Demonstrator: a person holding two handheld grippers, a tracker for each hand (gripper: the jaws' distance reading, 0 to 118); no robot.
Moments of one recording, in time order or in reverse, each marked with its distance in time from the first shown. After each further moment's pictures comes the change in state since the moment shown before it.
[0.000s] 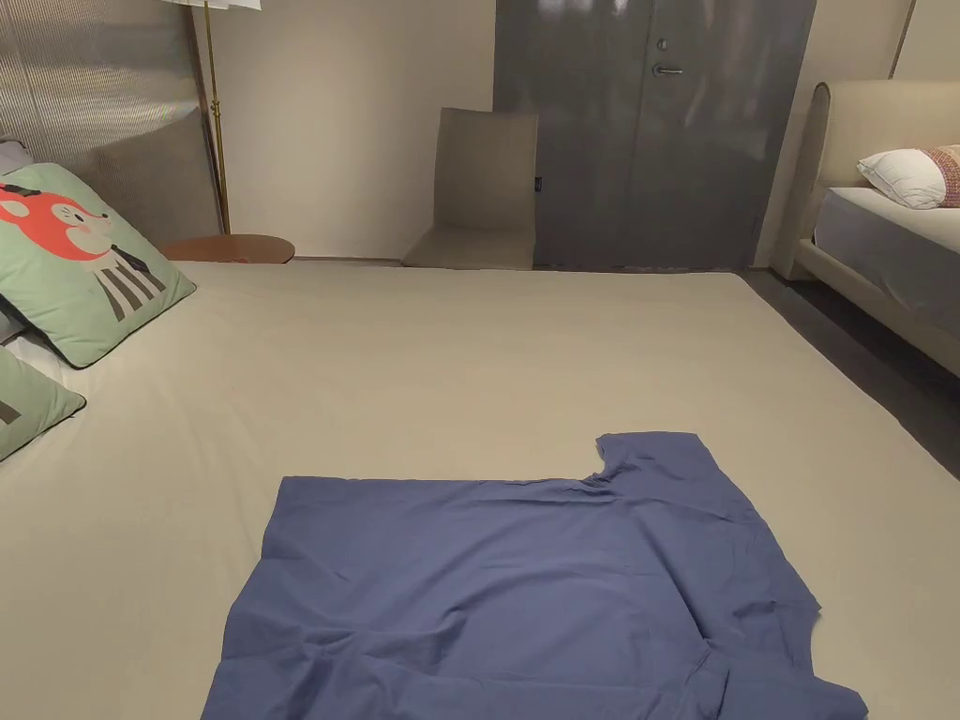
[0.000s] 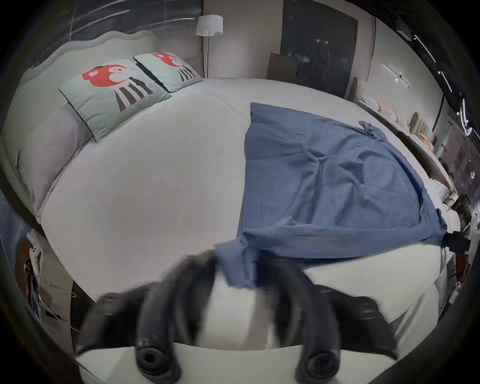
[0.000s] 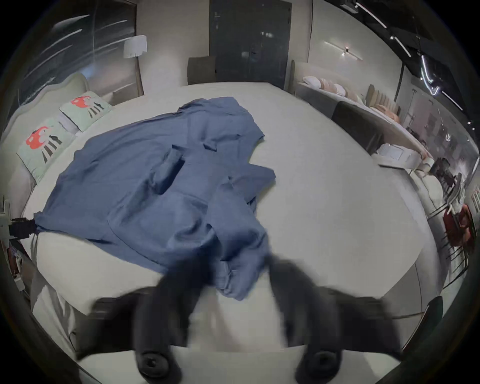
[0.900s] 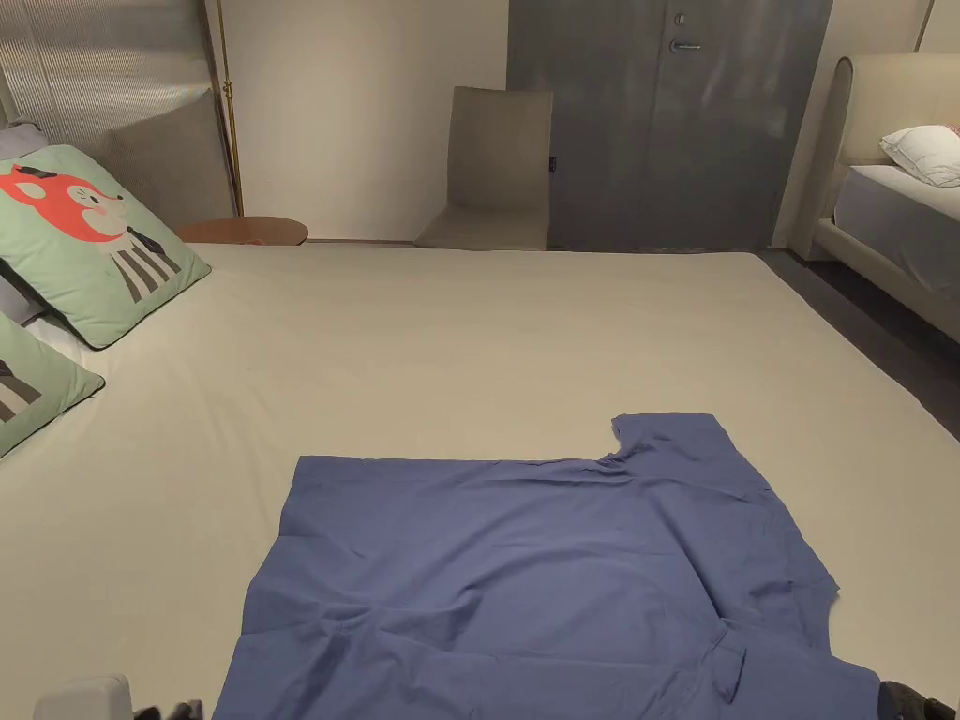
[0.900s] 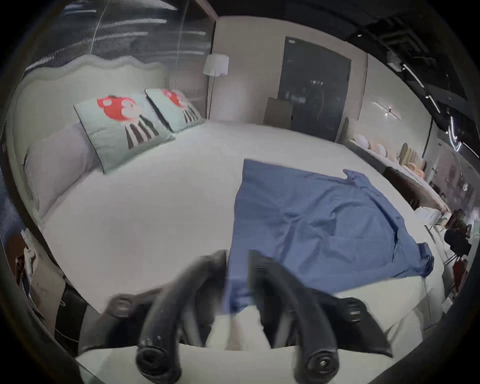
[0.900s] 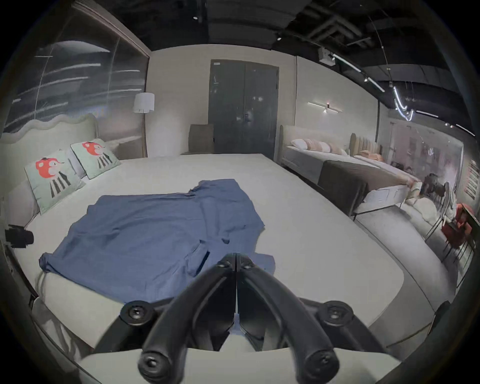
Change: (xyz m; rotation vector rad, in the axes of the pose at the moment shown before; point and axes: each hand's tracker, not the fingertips) left arm 0.005 0.012 0.039 0.167 -0.052 0.057; right arm -0.035 0.023 0.057 0.389 -0.043 -0.021
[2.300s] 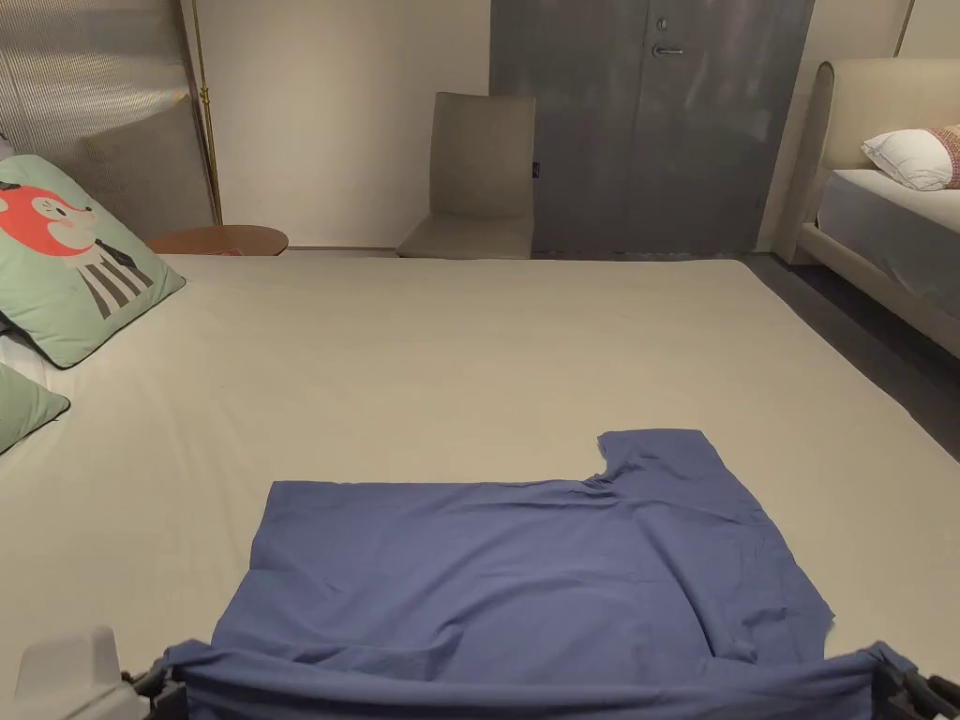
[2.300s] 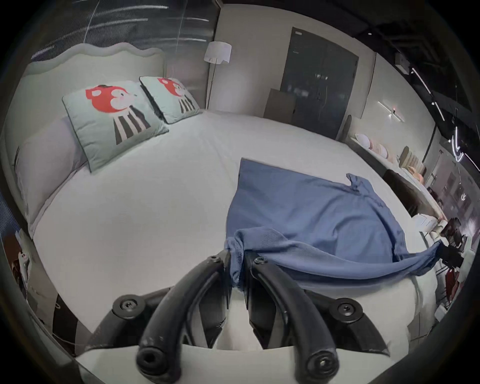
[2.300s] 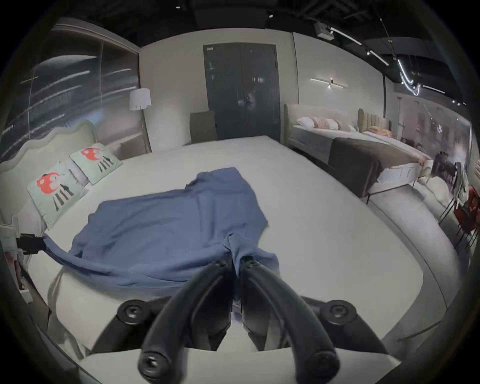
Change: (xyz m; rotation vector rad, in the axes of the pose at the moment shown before) left arm 0.024 0.076 -0.034 0.017 -0.024 0.032; right arm 0.031 0.045 -0.060 -0.087 0.065 -0.090
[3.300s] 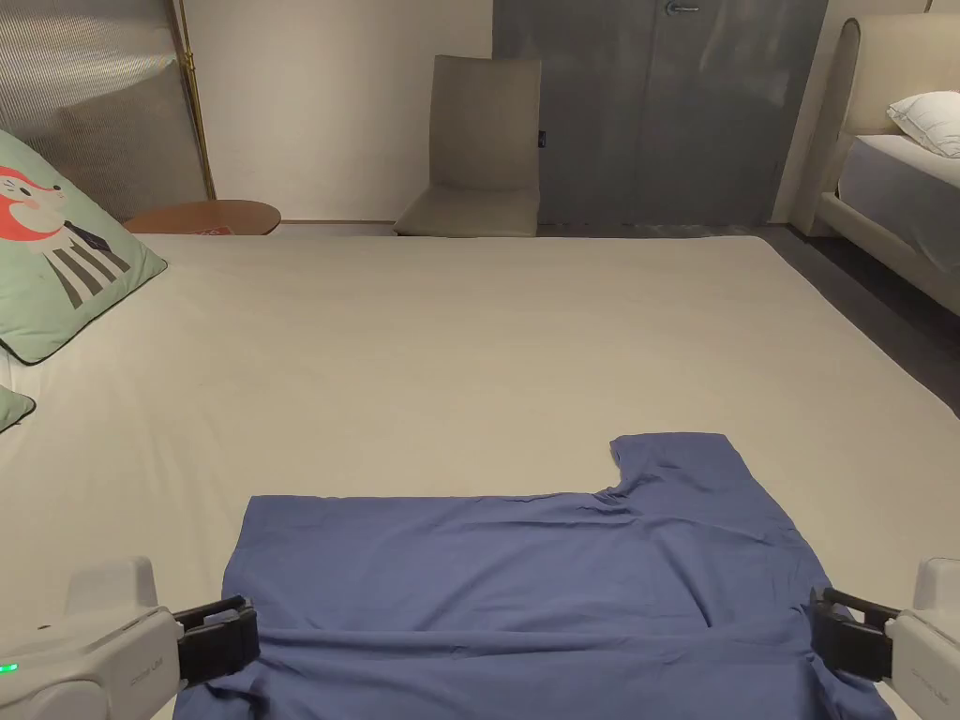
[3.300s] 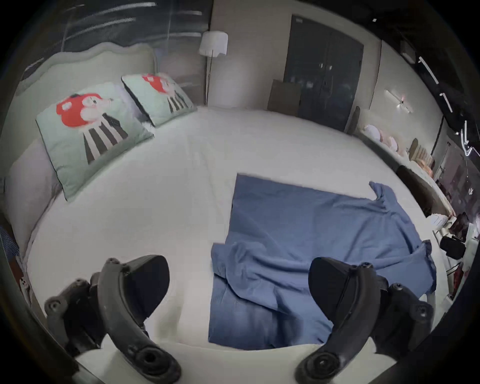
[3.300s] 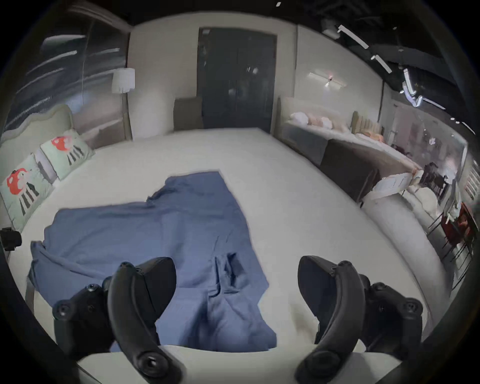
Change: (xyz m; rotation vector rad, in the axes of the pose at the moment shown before) left arm 0.024 0.054 -0.093 0.035 0.057 -0.042; right arm 0.003 0.052 -0.113 0.004 -0.151 0.048
